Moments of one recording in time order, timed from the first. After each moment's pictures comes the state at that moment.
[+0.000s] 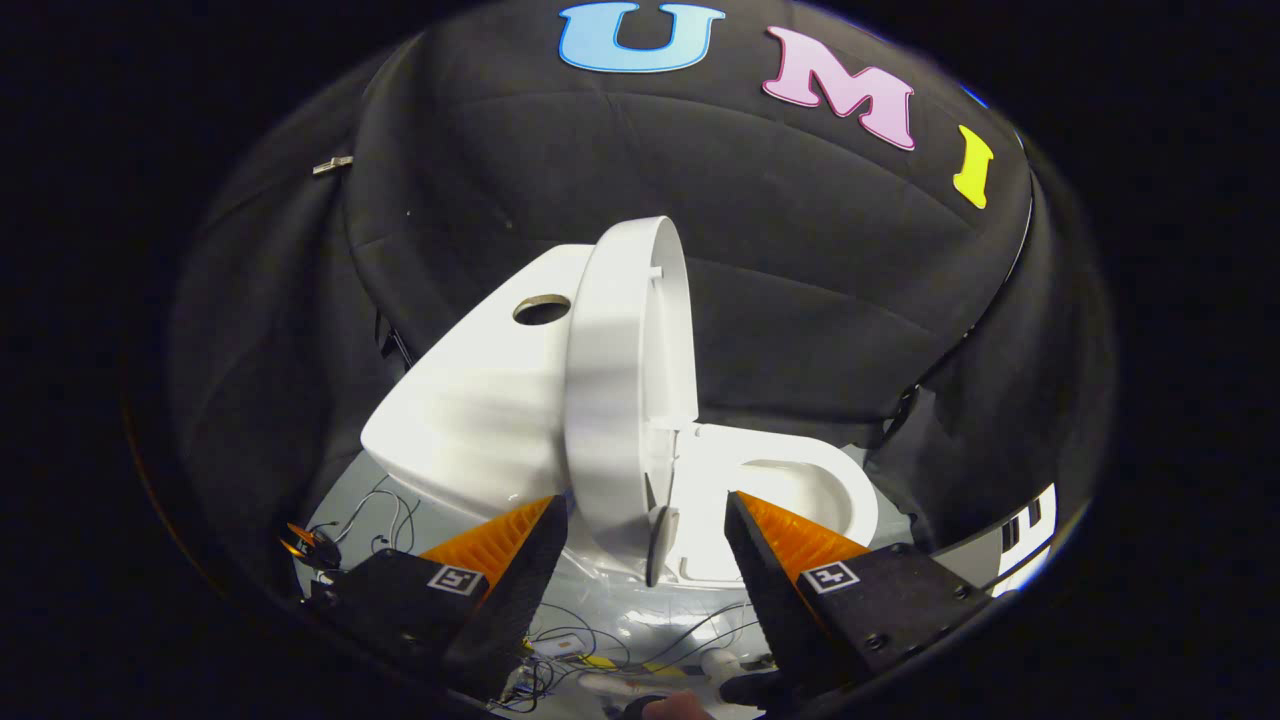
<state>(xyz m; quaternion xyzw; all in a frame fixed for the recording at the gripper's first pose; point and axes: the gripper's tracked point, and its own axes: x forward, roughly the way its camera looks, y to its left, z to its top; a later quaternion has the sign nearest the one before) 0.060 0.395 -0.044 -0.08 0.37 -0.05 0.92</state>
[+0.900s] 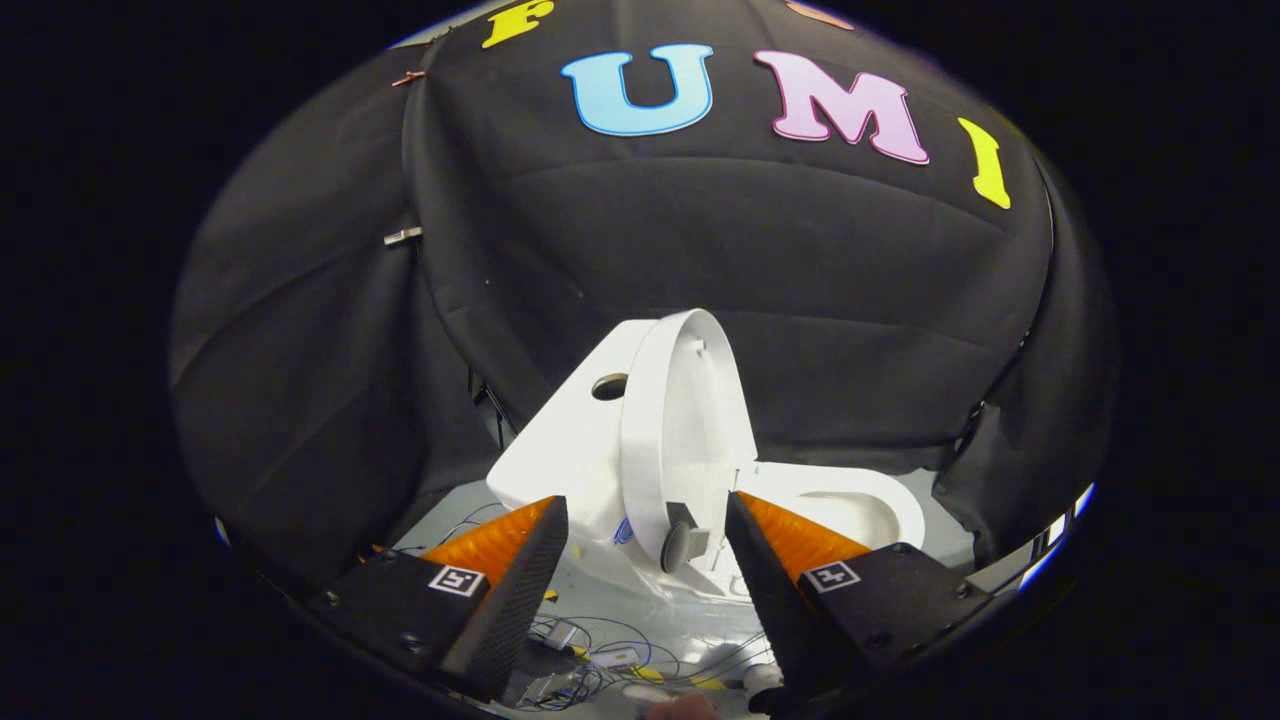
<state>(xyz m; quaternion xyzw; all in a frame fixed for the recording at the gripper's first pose) 0.038 0.409 0.059 0.01 0.31 0.07 0.95</state>
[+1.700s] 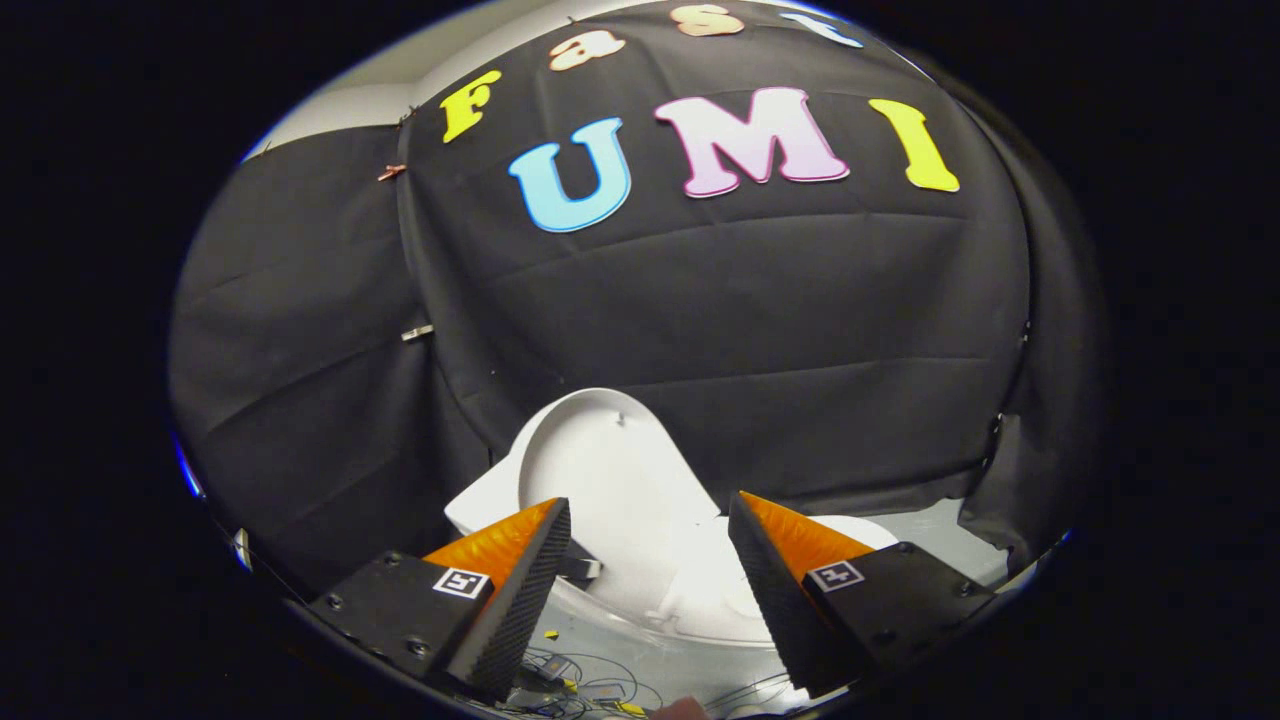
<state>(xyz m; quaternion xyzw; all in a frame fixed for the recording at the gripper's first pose) 0.035 0.219 0.096 0.09 0.20 0.10 0.97</state>
